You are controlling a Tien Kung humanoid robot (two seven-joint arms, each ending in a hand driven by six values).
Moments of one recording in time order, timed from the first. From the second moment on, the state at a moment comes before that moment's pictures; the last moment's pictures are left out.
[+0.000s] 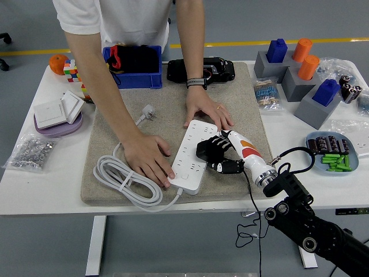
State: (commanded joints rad) left arm -0.11 0.08 -1.29 -0.18 1.21 -0.04 0.29; right arm 0.42 -0.08 0.68 1.02 -1.57 -0.42 0.12
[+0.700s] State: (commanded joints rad) left arm -0.11 0.08 -1.30 -0.18 1.21 -0.05 0.29; right arm 0.42 -0.07 0.69 1.03 -1.56 -0.41 0.12
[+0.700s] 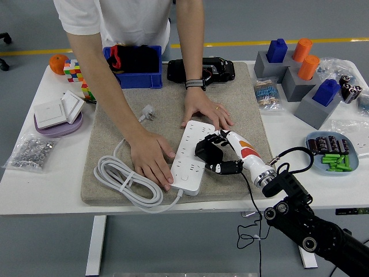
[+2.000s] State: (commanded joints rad) left arm -0.10 0.09 -1.30 -0.18 1.23 -0.05 0.29; right arm 0.27 -0.18 0.78 1.28 -1.52 -0.33 0.17
